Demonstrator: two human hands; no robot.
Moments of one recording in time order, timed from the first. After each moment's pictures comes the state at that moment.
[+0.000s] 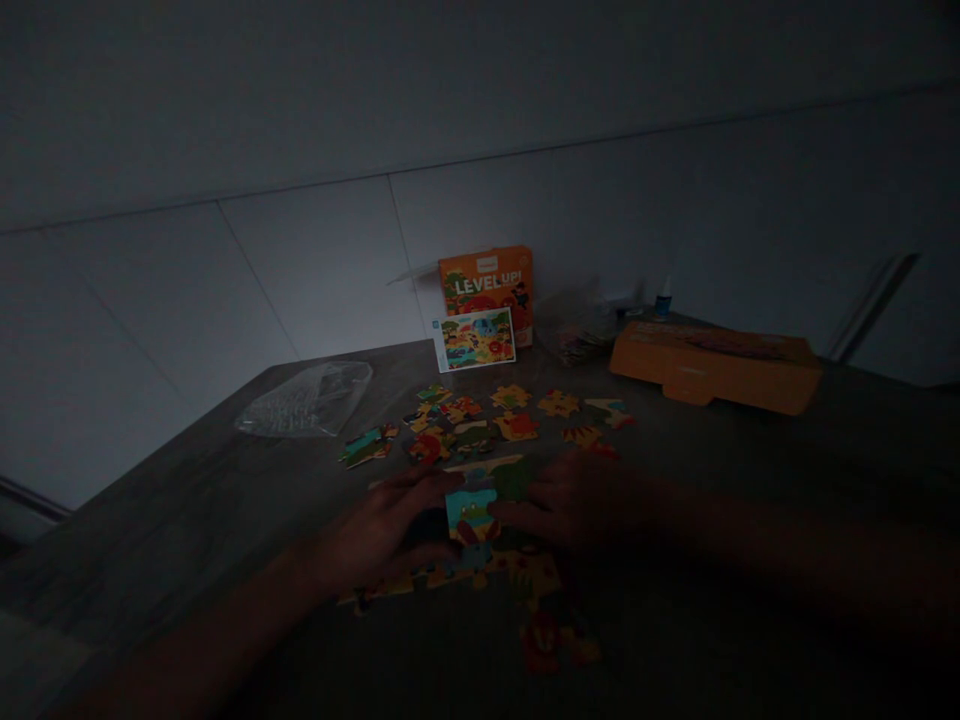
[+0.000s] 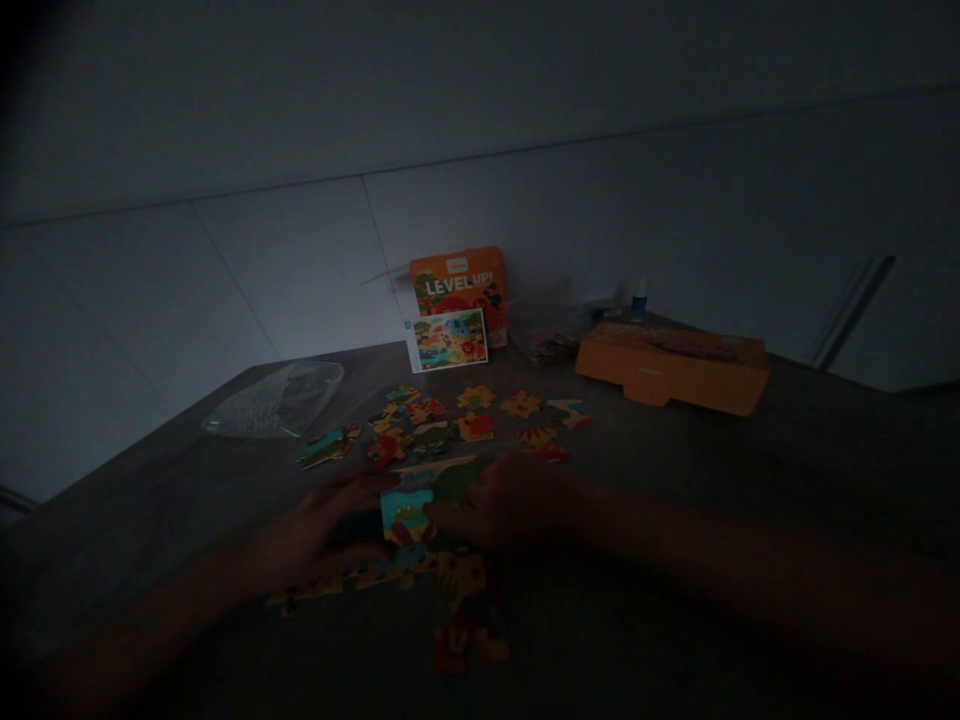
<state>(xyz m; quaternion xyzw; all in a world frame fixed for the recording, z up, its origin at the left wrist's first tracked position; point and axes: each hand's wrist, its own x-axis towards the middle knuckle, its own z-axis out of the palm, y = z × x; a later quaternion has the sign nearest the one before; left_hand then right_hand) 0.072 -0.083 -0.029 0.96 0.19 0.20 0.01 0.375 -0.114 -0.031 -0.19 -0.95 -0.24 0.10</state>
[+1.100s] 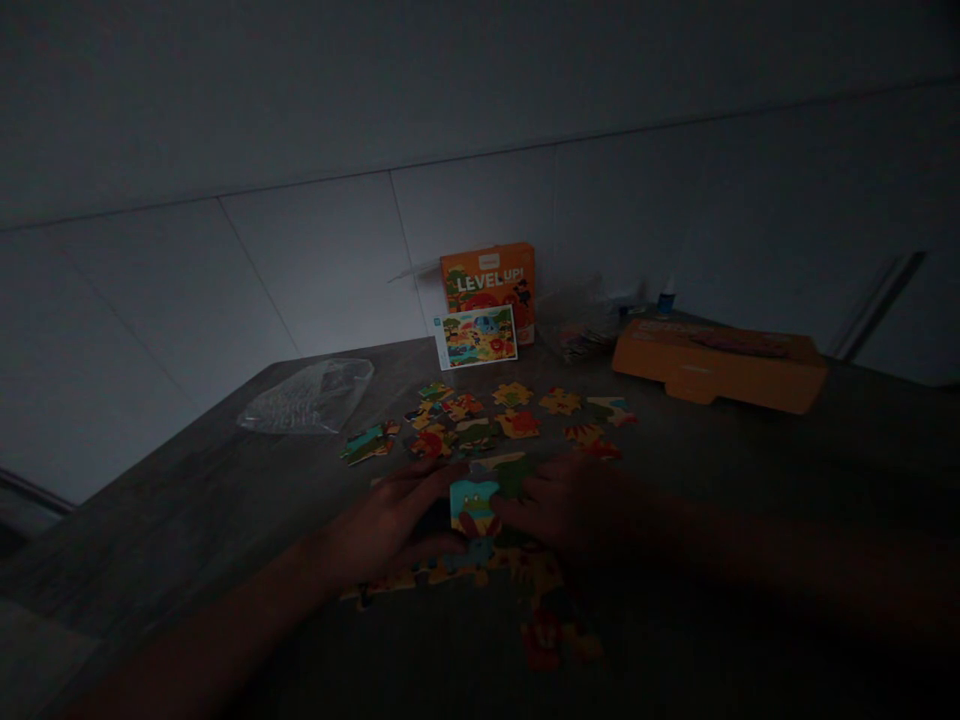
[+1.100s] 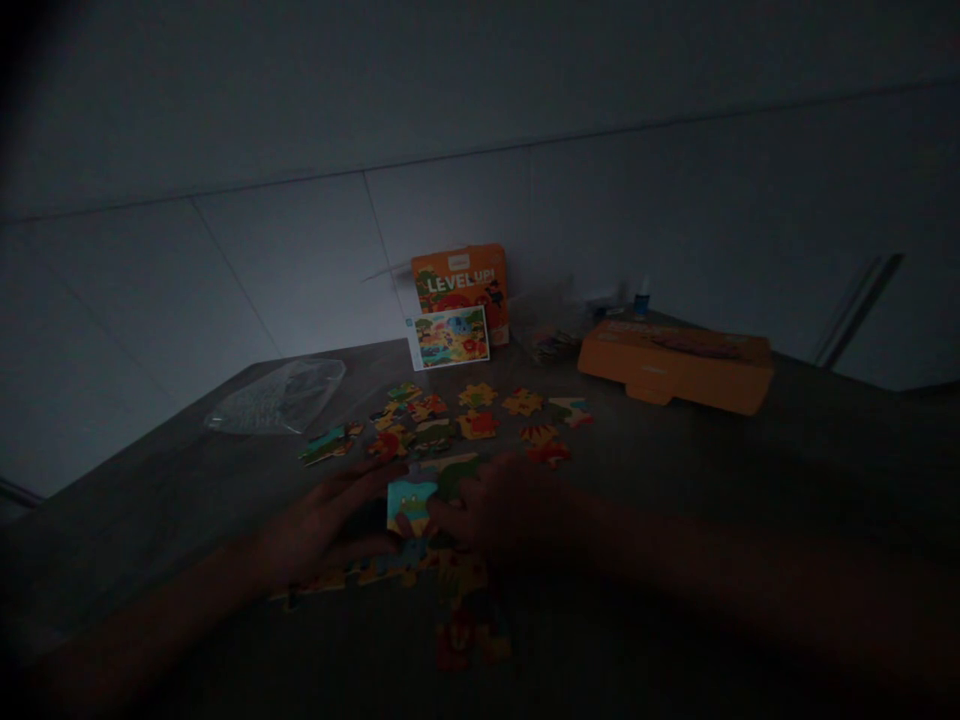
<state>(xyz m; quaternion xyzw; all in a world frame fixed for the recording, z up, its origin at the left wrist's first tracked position) 0.080 -0.084 -0.027 0.96 0.21 0.19 0.00 0.361 -0.124 -0.027 -0.25 -0.94 -0.20 0.10</state>
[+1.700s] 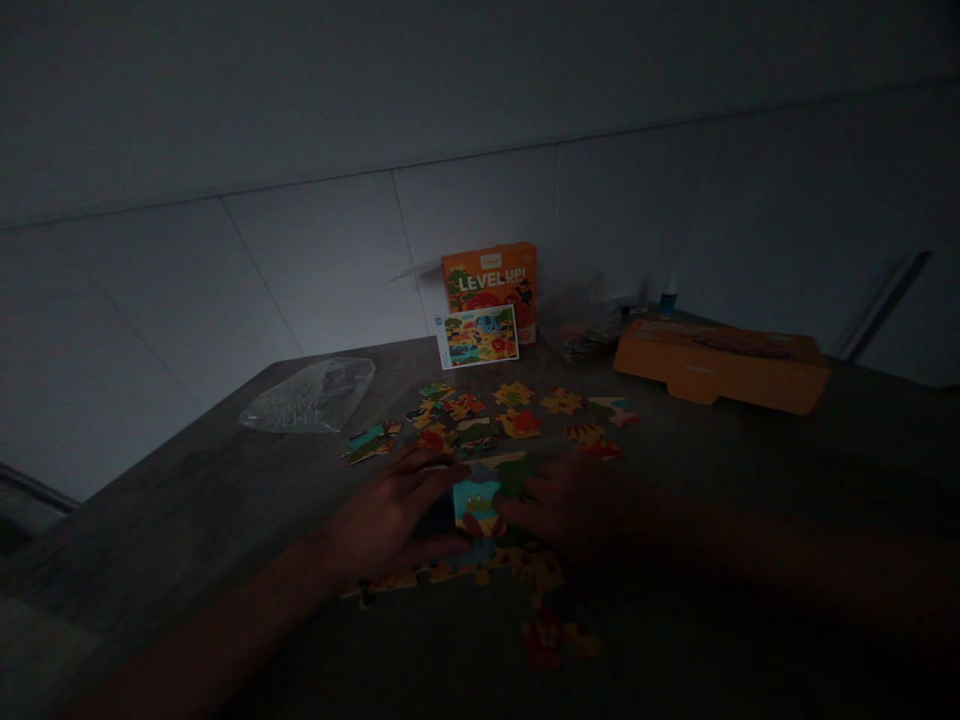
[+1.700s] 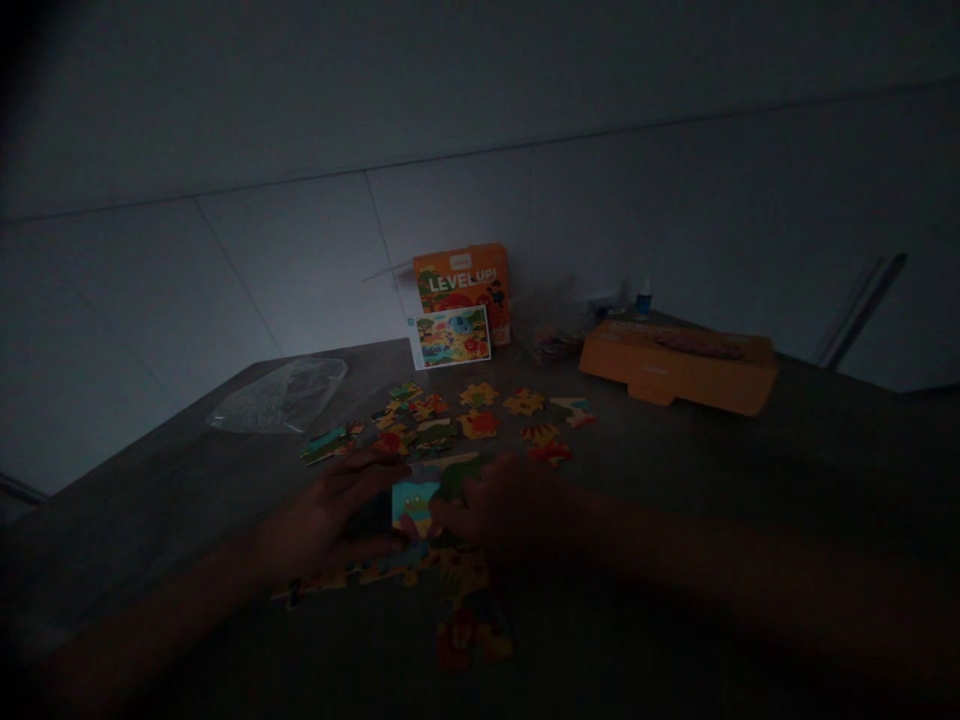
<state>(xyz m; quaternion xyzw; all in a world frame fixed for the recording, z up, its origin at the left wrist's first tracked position) 0.086 -0.079 -0.022 0.96 0.17 0.22 -0.06 0.361 -0.124 -0.026 -0.26 -0.94 -0.18 0.09</state>
